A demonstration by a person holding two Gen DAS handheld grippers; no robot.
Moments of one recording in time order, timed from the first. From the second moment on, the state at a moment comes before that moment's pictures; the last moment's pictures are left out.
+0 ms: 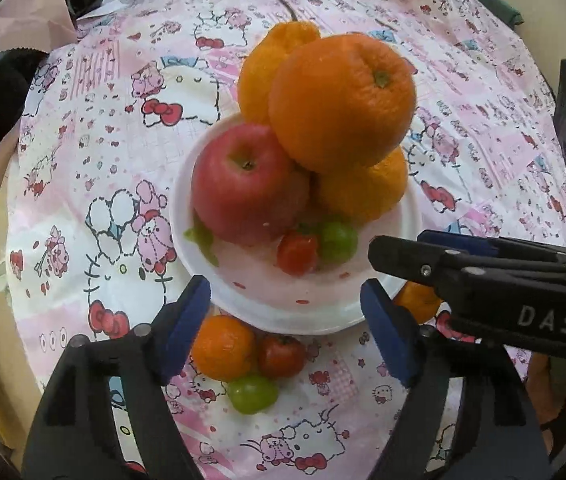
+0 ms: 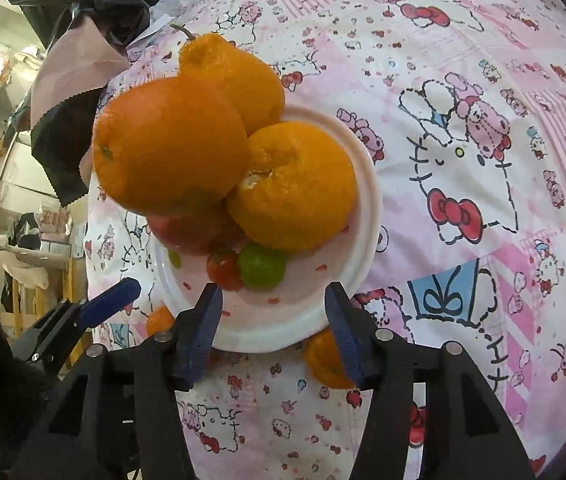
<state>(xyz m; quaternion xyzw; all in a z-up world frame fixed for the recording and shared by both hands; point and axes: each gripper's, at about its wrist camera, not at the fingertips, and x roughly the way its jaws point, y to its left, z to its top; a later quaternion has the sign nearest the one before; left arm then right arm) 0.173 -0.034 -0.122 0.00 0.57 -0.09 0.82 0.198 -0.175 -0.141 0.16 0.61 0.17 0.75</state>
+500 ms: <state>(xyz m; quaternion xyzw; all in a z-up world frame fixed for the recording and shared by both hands) 0.157 -0.028 -0.100 -0.01 0.55 -0.08 0.83 0.176 -0.189 -0.102 0.18 0.60 0.16 0.77</state>
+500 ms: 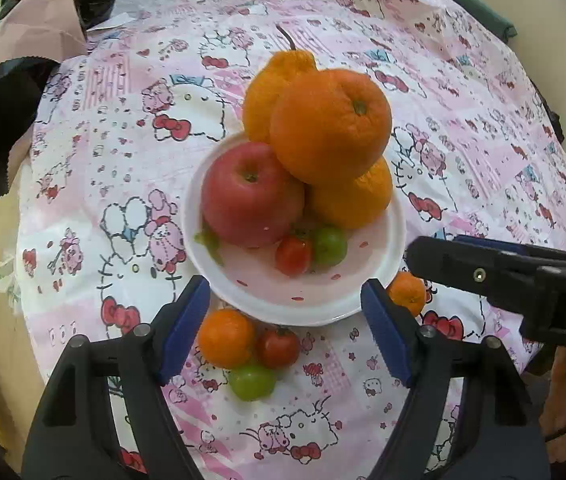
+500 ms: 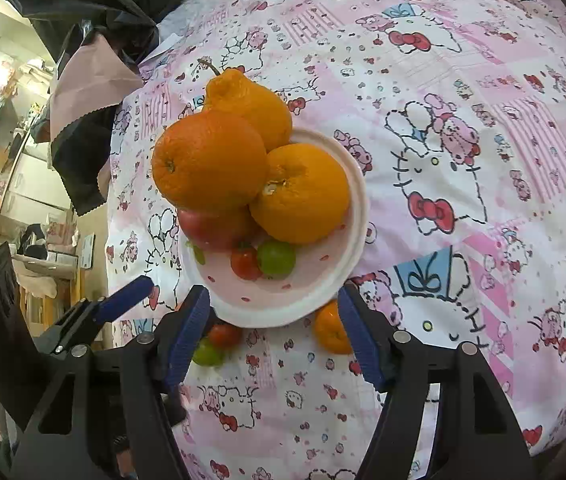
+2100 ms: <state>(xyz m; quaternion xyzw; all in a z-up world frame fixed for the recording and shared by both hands) 0.115 0.044 -0.118 -0.11 0.59 0.01 0.80 0.112 -0.243 -0.133 0.27 0.61 0.13 0.73</state>
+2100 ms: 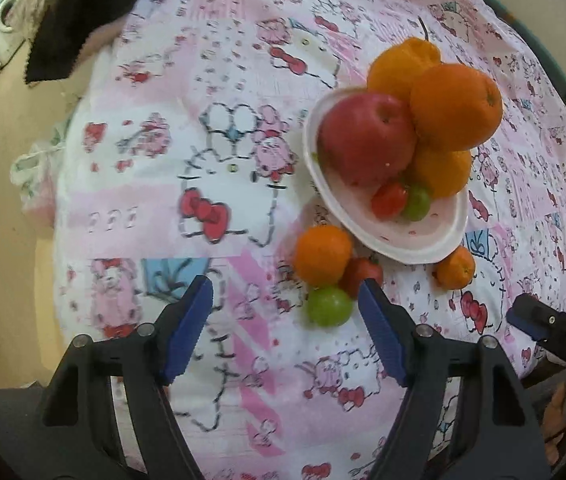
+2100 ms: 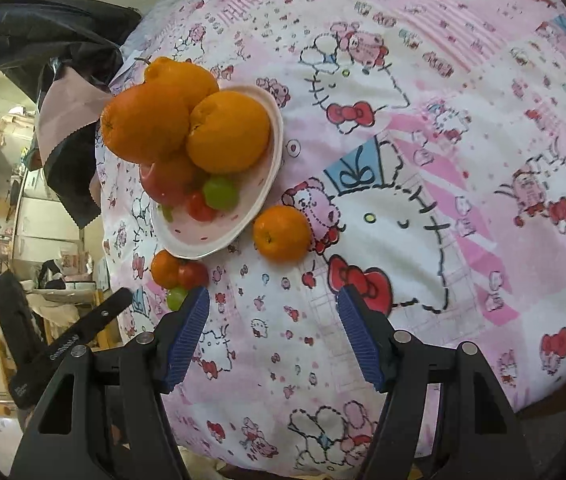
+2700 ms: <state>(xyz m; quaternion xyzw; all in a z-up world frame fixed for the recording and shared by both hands) 0.148 0.026 -0.150 -0.12 0.61 -0.04 0.78 0.120 -0.244 -0.137 0.27 0.62 0.12 0.73</state>
